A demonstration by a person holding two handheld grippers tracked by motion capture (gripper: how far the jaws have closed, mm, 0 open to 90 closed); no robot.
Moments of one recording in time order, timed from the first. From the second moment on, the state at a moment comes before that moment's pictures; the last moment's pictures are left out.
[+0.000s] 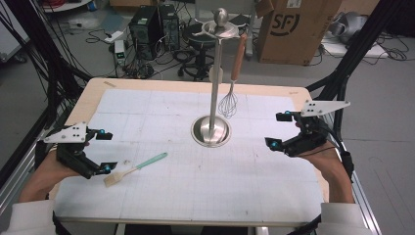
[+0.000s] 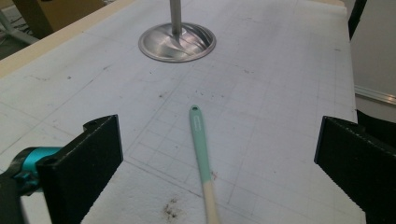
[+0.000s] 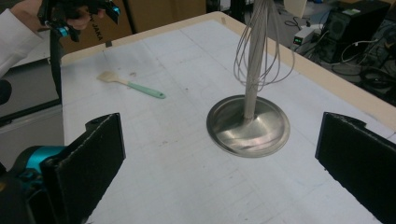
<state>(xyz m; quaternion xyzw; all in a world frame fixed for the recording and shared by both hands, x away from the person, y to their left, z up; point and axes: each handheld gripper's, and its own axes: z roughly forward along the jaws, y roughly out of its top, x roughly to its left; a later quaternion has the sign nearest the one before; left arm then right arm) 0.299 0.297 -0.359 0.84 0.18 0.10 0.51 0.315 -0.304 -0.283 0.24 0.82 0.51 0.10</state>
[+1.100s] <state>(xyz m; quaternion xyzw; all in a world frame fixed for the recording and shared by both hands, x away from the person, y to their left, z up) 0.297 0.304 -0.348 0.84 0.22 0.13 0.48 0.306 -0.318 -0.346 0.26 0.80 0.52 0.10</state>
